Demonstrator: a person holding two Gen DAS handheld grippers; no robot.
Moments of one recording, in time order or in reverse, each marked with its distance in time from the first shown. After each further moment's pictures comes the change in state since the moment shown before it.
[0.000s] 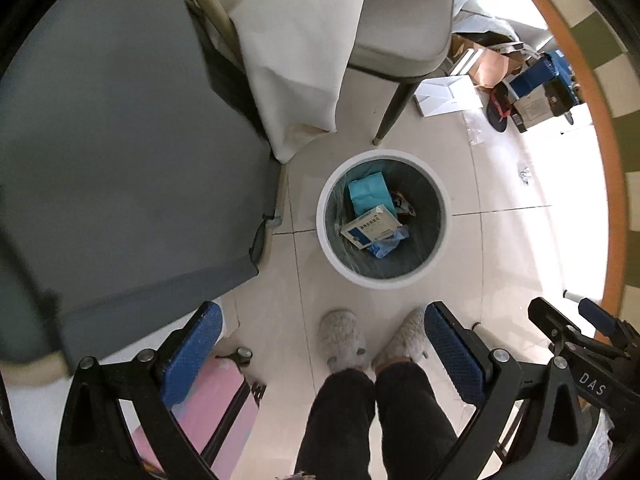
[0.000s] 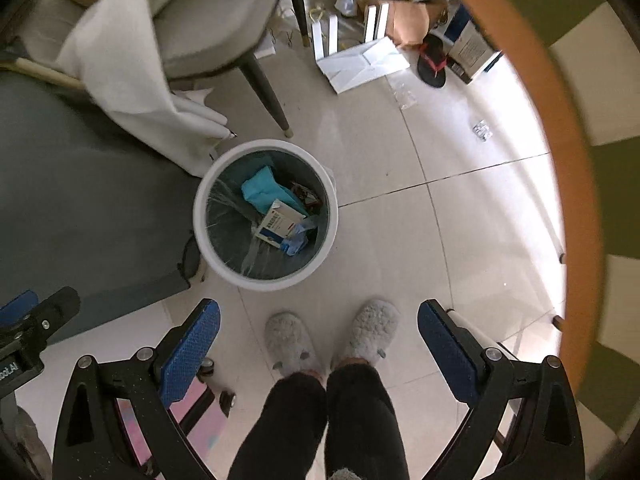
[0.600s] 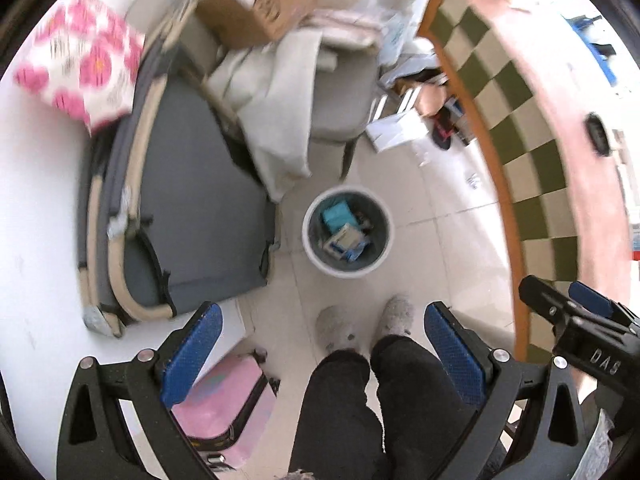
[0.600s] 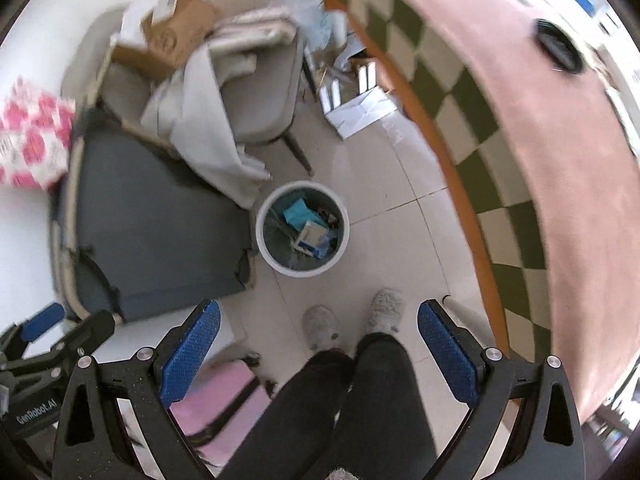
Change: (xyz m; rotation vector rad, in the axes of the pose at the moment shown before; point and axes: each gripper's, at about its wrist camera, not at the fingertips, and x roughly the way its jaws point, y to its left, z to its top) left arm -0.218 -0.037 -0.045 0.133 -0.151 -0.021; right arm -0.240 -0.023 -0.055 0.112 -0.124 0.109
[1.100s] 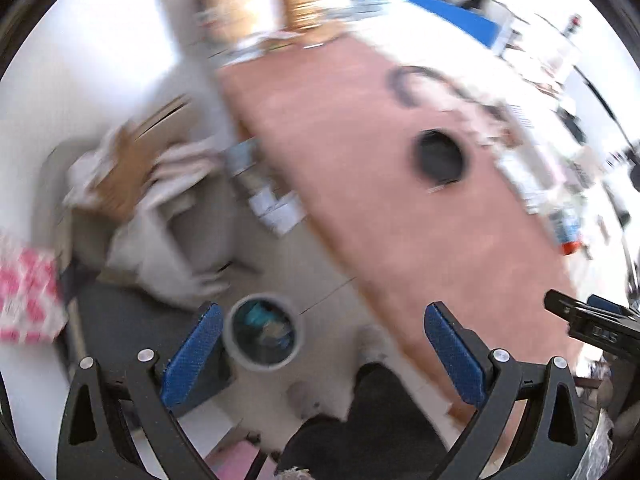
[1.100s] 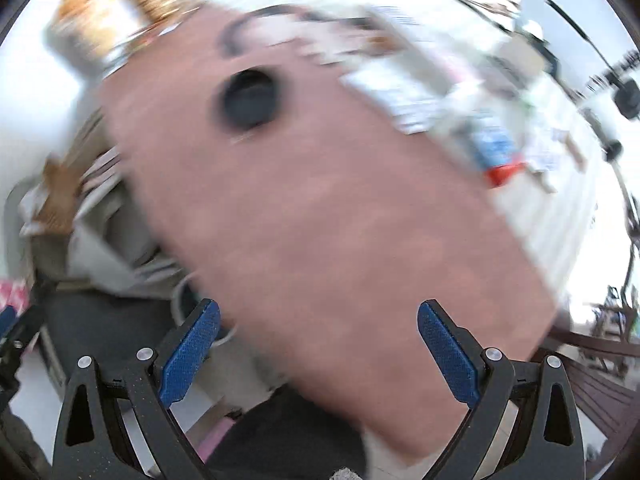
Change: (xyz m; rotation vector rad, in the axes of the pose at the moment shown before) left arm -0.075 -0.296 0.096 0.398 -0.169 -0.092; right arm -0.118 -0.312 0.046 0.408 -0.070 -0.172
